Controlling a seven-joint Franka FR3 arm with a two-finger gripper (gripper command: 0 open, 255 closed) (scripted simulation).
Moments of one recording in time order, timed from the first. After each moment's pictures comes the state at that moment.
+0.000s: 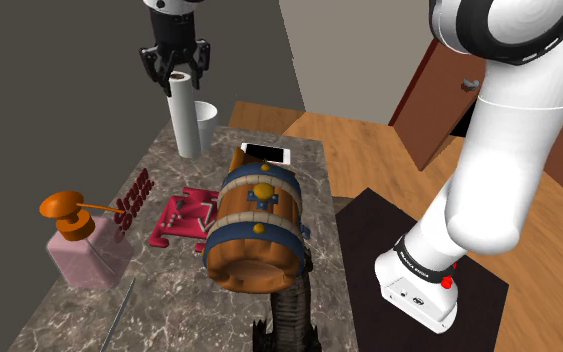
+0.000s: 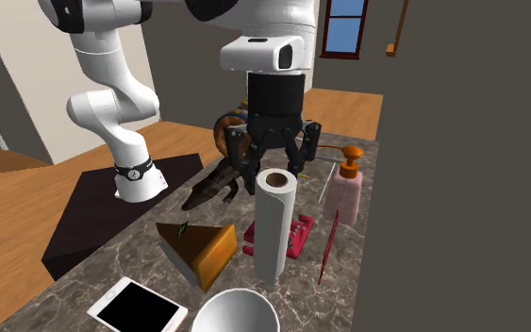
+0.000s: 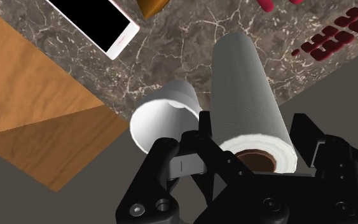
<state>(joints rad) 0.18 0.33 0.36 -1.46 -0.24 1.82 0.58</state>
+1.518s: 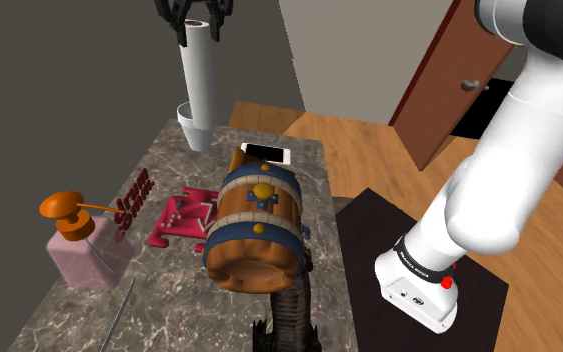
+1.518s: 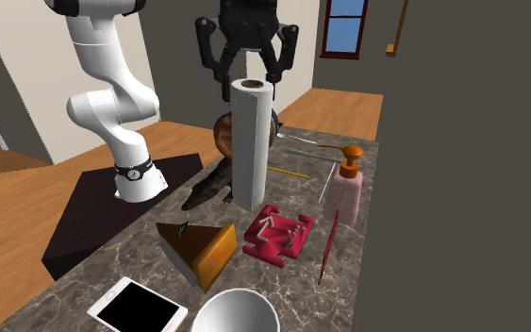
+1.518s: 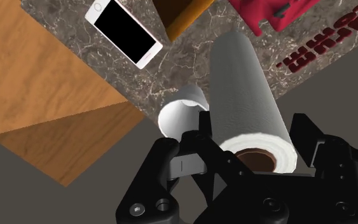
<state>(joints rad) 0.18 0.14 0.38 -1.39 -0.17 1.58 0.56</state>
